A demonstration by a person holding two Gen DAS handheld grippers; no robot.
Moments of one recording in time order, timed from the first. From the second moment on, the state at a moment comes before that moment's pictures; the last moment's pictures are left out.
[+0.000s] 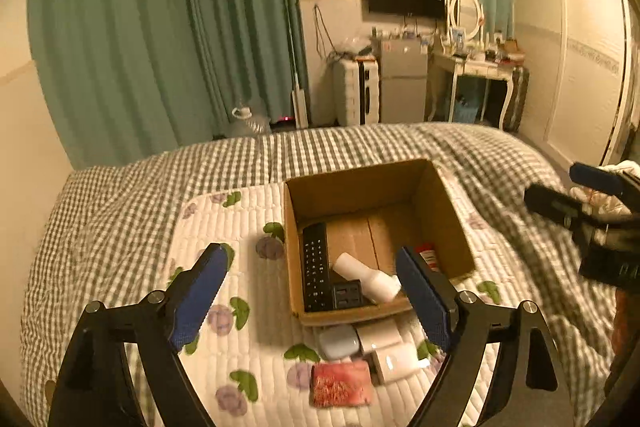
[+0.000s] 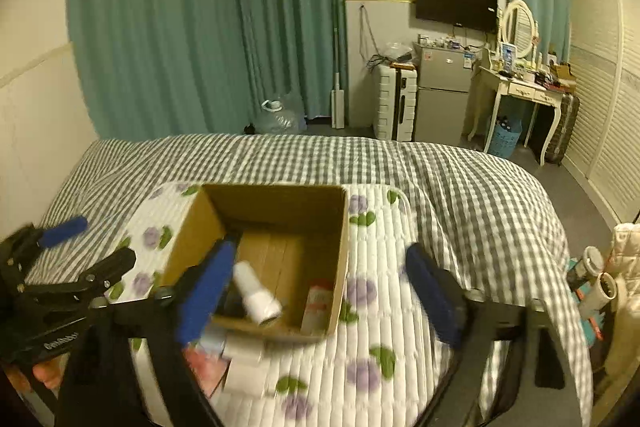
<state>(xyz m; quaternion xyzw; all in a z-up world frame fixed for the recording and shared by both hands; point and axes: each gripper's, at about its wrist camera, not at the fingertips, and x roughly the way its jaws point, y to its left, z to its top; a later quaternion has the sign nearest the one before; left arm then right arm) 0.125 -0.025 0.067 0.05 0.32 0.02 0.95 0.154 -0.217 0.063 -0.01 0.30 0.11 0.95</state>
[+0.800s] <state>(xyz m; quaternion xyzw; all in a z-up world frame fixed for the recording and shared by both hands) 0.088 0.031 -0.075 0.03 0.37 0.06 0.93 0.119 -0.167 -0.085 -0.02 0.40 0.09 0.91</state>
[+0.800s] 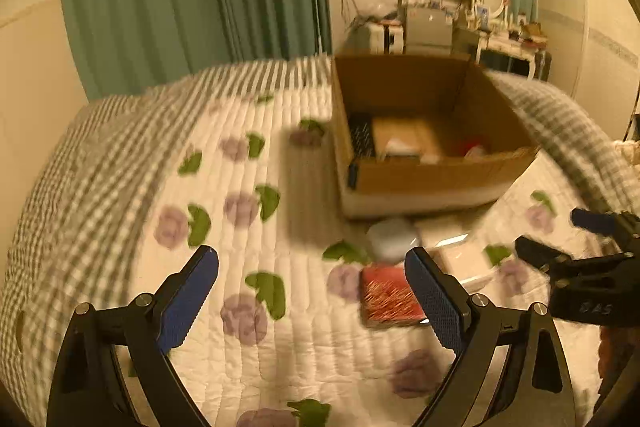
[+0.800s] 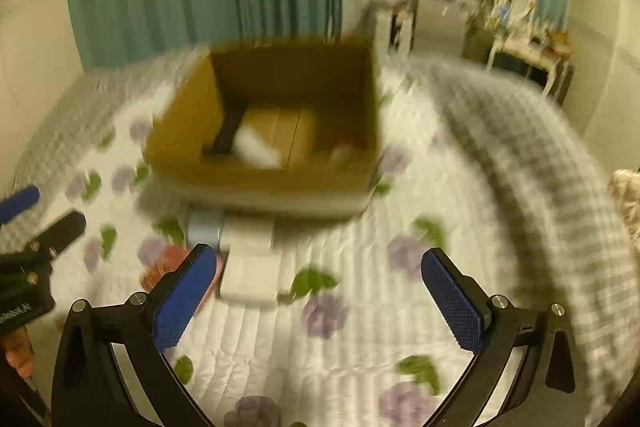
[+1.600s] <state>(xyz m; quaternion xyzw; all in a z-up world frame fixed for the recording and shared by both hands) 0.104 0.008 -0.112 0.02 0.45 0.03 0.89 0.148 -0.156 -0.138 -0.01 0.45 0.11 0.89</state>
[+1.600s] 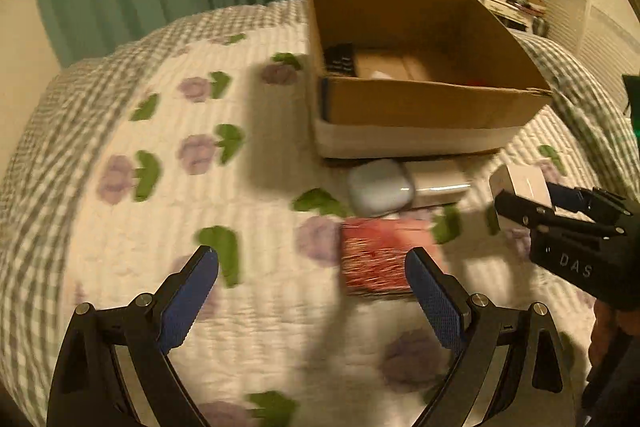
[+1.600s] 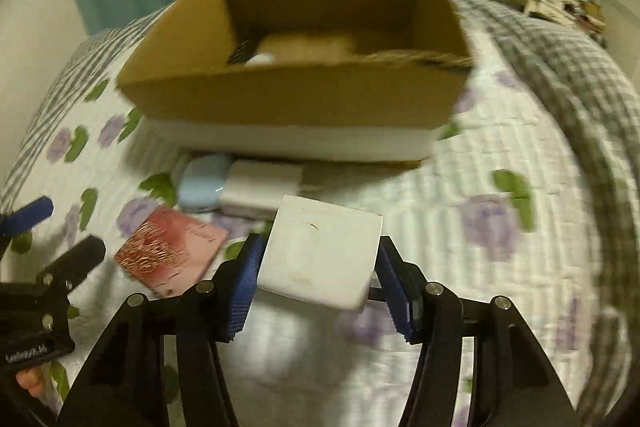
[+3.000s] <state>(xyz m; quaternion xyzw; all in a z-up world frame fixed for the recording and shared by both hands) 0.105 -0.027 0.018 0.03 0.39 -0.02 0.92 0.108 -0.197 0.024 0.01 0.33 0.13 0.93</state>
